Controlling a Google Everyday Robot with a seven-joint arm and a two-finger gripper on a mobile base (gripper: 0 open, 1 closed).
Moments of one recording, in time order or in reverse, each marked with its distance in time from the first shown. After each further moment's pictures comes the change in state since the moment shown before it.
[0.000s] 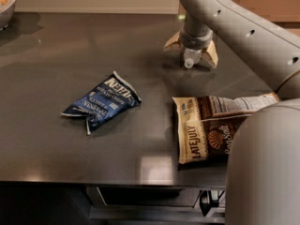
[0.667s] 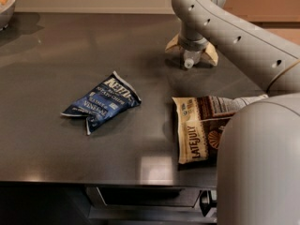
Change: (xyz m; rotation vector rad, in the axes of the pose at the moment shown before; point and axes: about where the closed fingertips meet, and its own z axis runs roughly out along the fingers) arm 0.020 0.002 0.023 -0.057 0.086 -0.035
